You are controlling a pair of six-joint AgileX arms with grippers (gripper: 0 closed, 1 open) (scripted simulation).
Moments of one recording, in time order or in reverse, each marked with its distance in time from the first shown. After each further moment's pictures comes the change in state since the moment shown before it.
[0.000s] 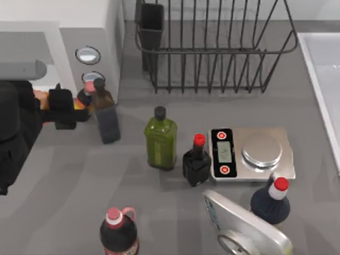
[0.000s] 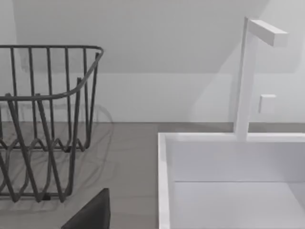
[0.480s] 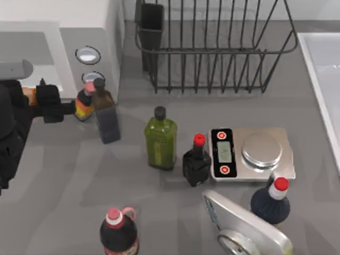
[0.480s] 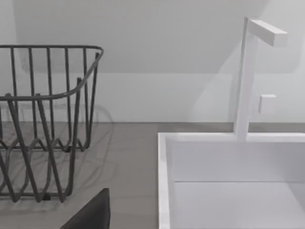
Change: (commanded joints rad) left arm 0.102 0.145 -0.042 0.229 -0.019 0.031; right arm 0.000 0.000 0.000 0.000 0.000 0.000
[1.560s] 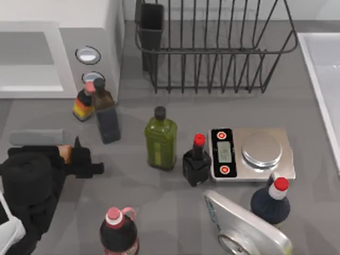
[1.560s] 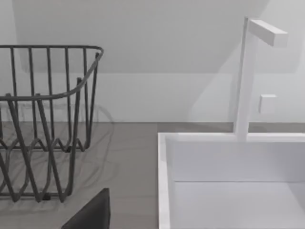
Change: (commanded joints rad) left arm -0.103 0.674 -0.205 0.838 0.030 -0.026; right arm 0.000 0.000 0.000 0.000 0.000 0.000
